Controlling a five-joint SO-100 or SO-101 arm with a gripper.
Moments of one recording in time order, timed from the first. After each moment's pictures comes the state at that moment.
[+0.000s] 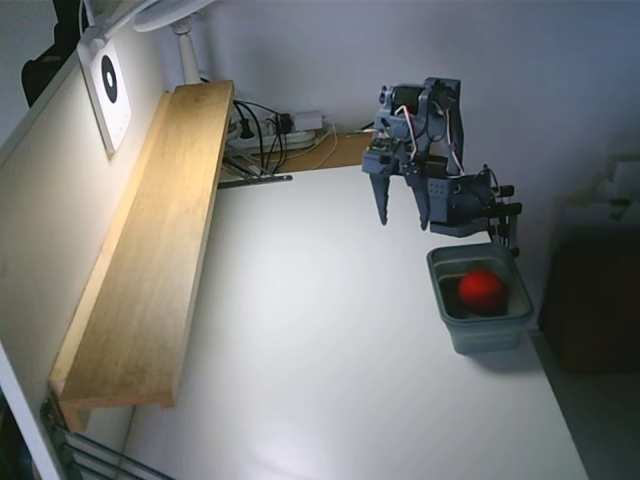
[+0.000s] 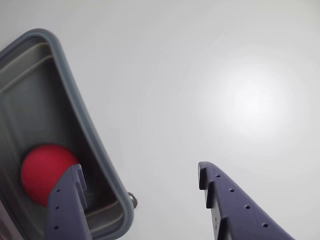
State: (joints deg) arm -35.1 93.3 66.4 88.7 -90.2
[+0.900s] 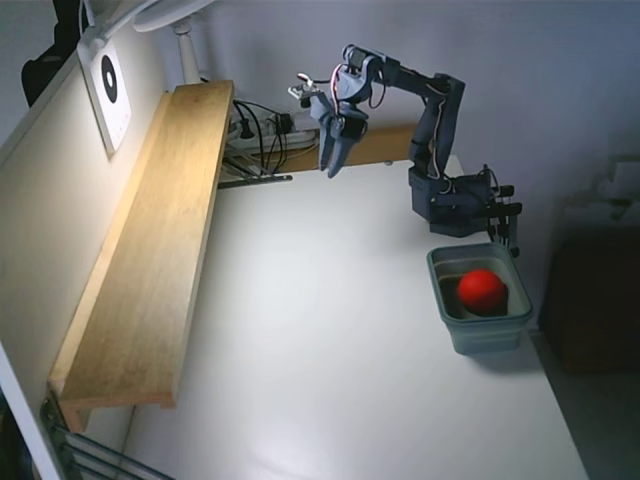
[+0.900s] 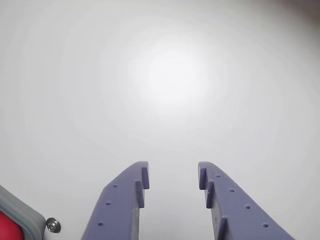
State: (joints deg) arm 2.8 107.9 71.7 94.7 -90.3
